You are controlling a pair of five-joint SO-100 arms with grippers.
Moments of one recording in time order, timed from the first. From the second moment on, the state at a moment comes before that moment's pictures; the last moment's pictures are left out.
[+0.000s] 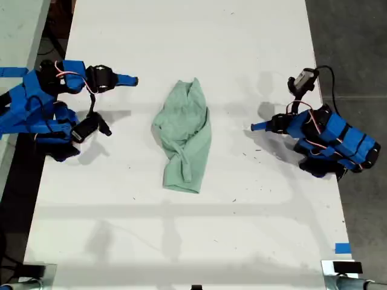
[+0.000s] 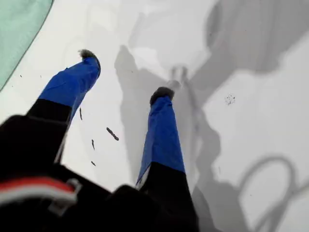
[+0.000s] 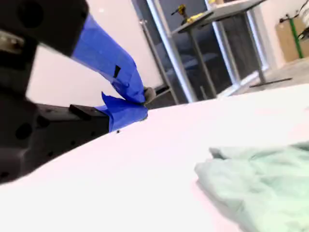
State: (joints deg) arm 0 -36.8 176.1 151.4 48.8 36.2; arm 1 36.1 200.2 173.8 79.8 -35.2
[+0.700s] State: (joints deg) arm 0 -41.7 205.8 185.6 49.3 35.5; arm 1 36.4 200.2 173.8 79.8 -35.2
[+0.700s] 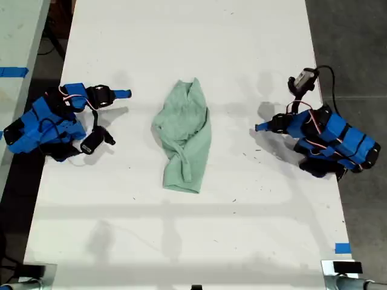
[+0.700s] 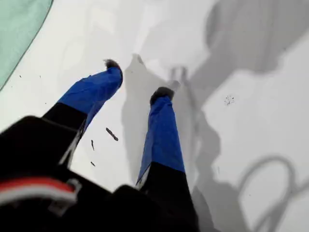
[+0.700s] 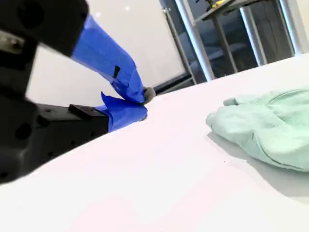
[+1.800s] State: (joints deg) arm 0 -44.4 205.8 185.6 50.6 33.4; arm 1 35.9 200.2 173.8 79.8 -32.7
